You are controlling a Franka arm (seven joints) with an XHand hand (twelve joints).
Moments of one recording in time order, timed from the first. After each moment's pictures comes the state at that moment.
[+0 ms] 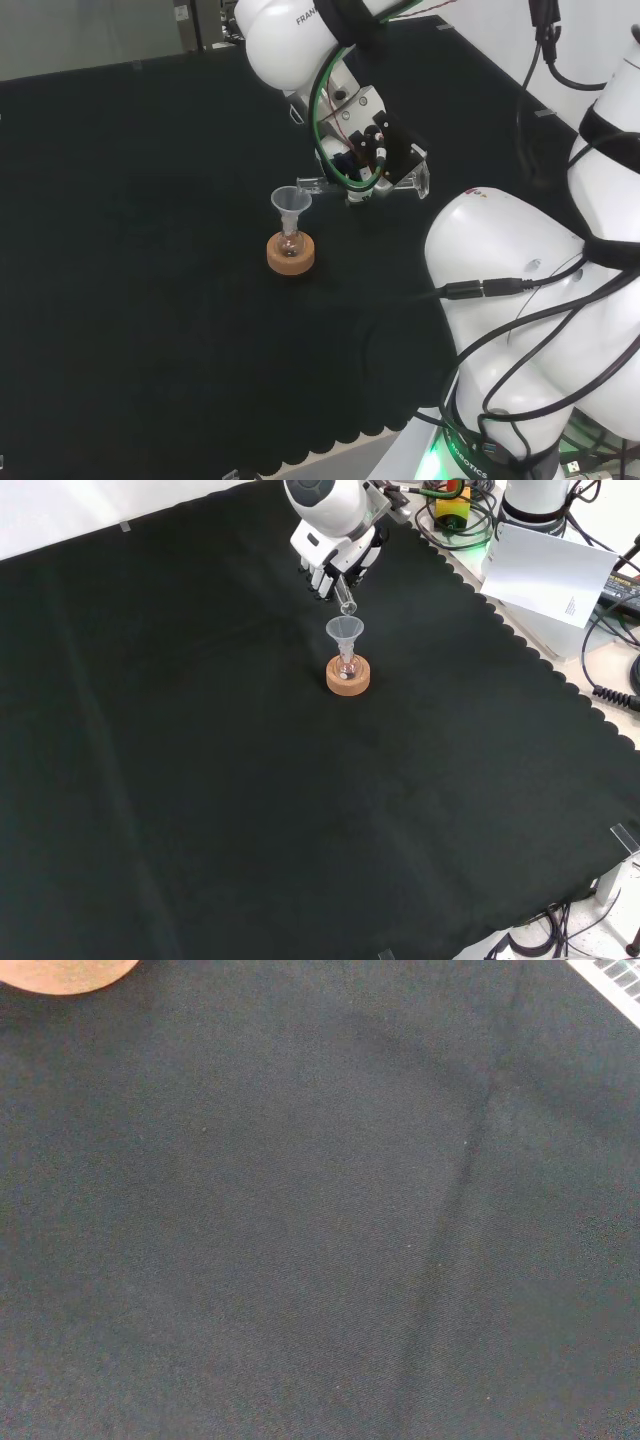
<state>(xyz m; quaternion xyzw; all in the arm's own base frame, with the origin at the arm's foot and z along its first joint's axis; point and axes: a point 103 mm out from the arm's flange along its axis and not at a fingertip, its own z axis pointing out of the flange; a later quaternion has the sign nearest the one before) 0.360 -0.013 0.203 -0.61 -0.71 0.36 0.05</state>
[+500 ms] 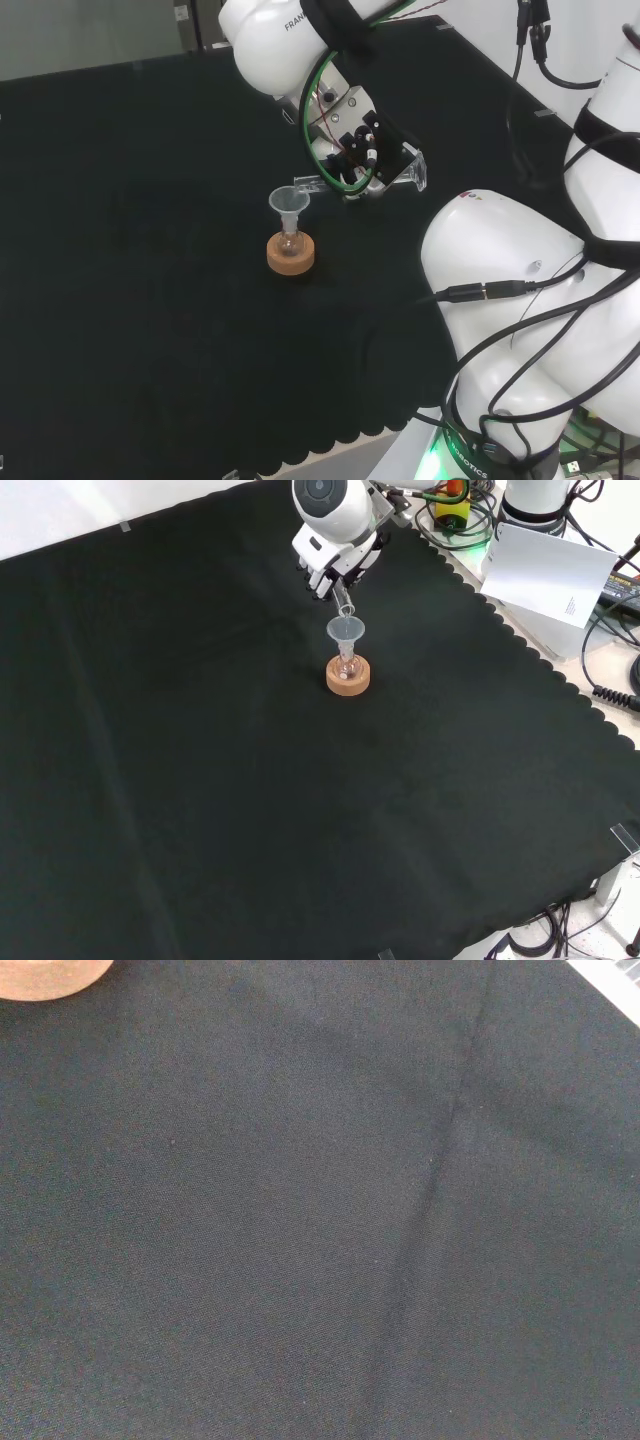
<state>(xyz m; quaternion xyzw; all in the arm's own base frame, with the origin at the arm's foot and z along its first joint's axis) 0.363 -0.007 0.206 -0.61 -0.70 0.38 0.02</state>
